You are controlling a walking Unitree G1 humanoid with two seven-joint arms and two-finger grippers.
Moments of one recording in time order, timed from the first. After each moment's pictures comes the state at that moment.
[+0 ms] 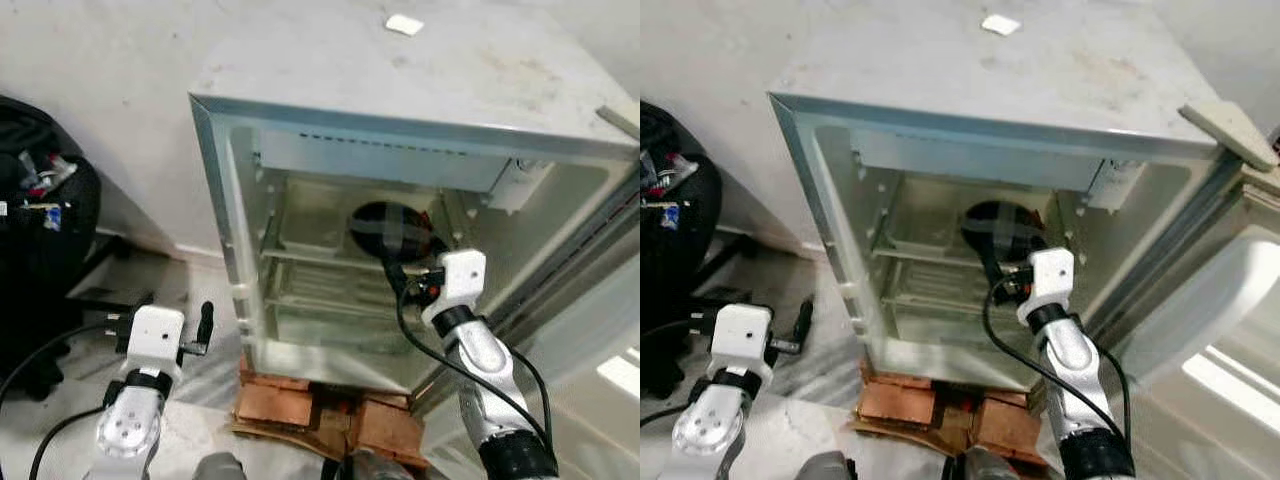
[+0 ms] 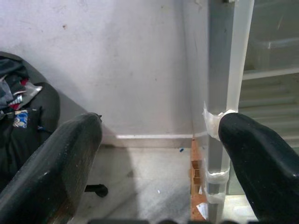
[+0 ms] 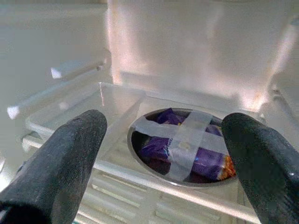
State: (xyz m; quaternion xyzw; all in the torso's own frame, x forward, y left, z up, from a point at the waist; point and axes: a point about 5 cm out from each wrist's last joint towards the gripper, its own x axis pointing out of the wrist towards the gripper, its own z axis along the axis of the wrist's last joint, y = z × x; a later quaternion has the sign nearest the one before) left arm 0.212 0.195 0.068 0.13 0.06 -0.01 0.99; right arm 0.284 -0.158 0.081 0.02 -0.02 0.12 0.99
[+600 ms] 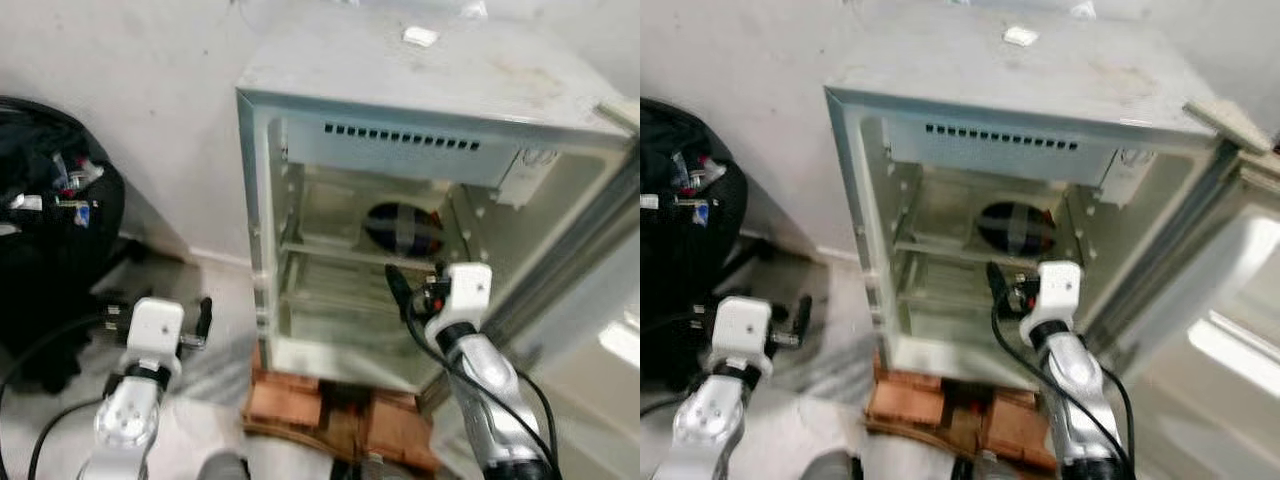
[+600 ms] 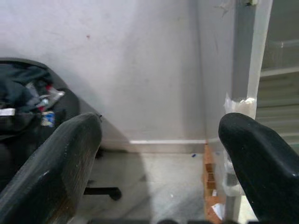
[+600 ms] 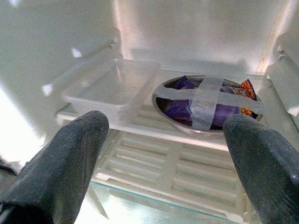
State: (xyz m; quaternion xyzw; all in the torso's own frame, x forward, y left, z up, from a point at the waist) left arm 0.221 0.198 0.068 0.14 0.05 -0.01 0.99; right arm 0.269 -0.159 0.073 0.05 0.06 0.09 0.99
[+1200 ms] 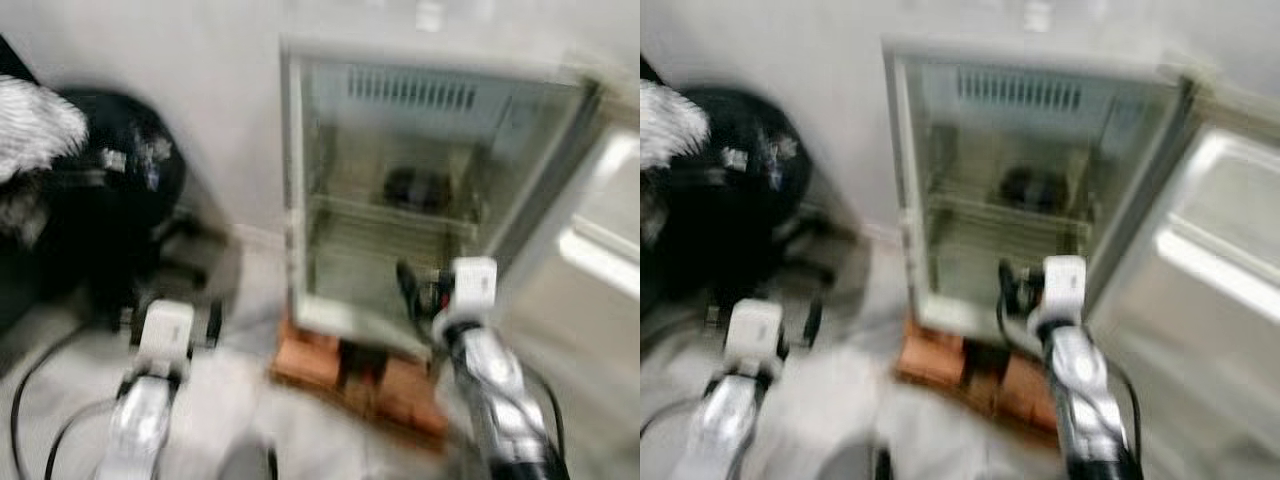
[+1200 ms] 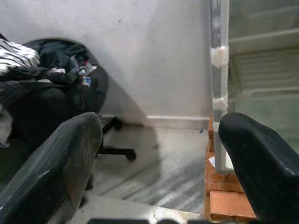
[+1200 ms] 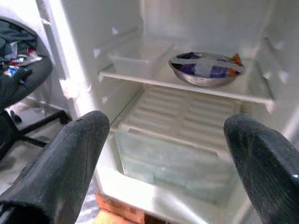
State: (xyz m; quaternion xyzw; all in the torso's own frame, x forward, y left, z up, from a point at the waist) left arm 0.220 0.191 0.058 0.13 0.07 -0.02 0.99; right arm 0.270 -0.166 0.072 0.03 0.07 0.04 1.00
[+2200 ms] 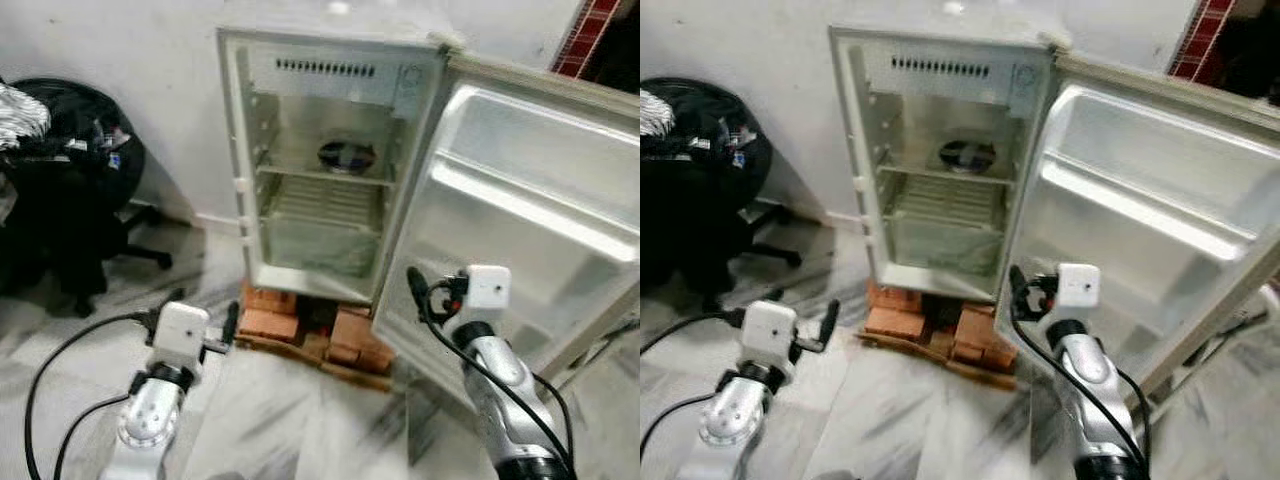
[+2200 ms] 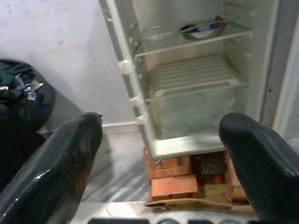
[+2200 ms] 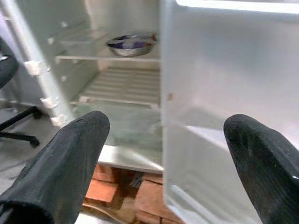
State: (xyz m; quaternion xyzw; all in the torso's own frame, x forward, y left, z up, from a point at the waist) left arm 0.225 0.178 0.064 0.13 0.05 -0.08 0.99; right arm 0.273 -0.176 0.072 0.06 0.08 0.03 0.99
